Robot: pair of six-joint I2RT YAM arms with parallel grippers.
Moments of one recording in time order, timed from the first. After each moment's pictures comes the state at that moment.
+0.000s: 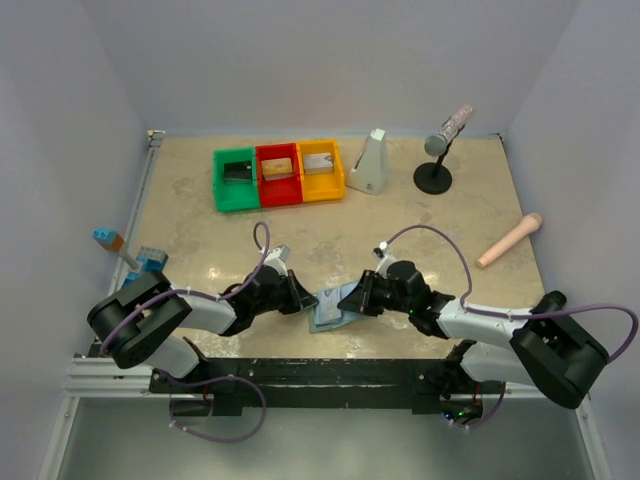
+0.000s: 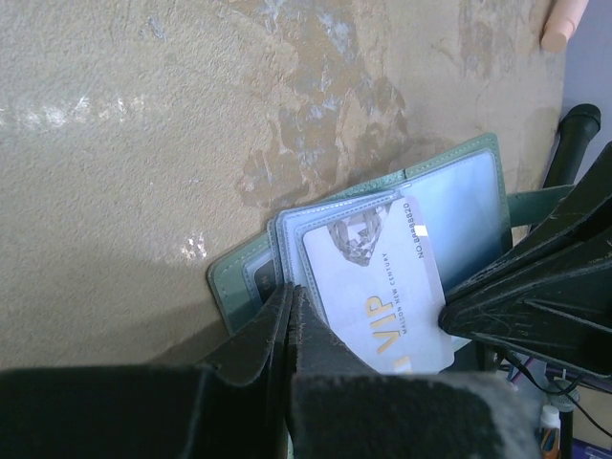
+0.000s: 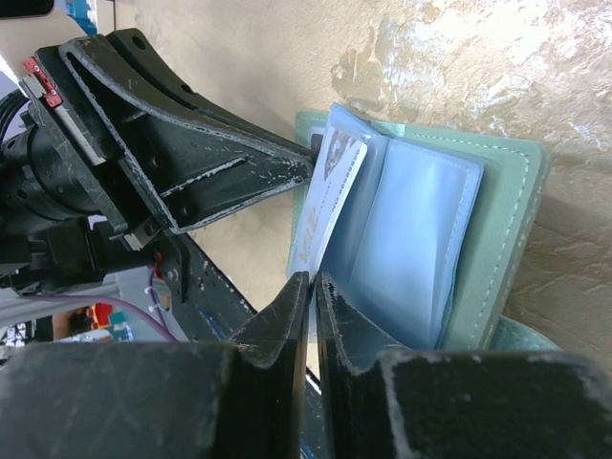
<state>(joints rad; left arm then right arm) -0.80 1.49 0.28 0.63 0.11 -0.97 0.76 1.20 0.29 0.38 -0.28 0.99</state>
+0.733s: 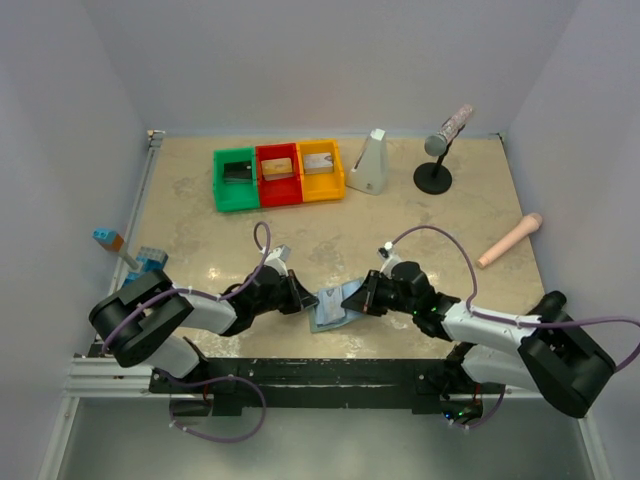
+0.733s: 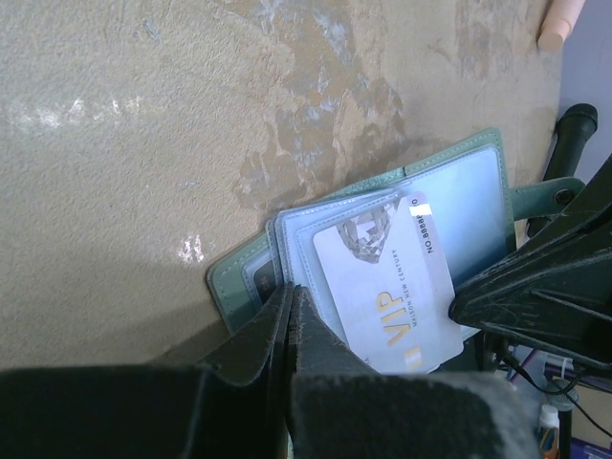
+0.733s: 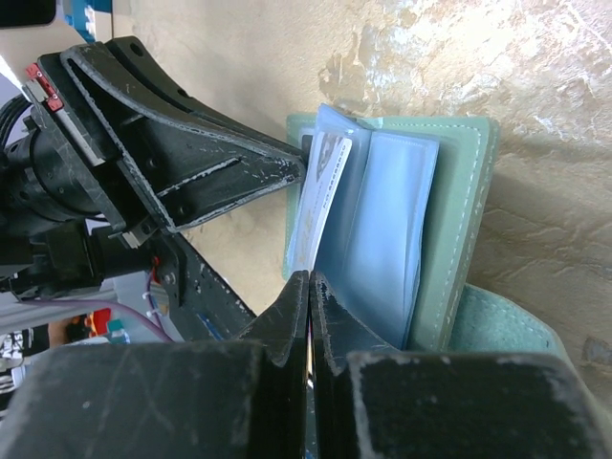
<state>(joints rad) -0.80 1.50 0.28 0.65 0.11 -0.97 0.75 1.15 0.27 0.34 -0.27 0.98</state>
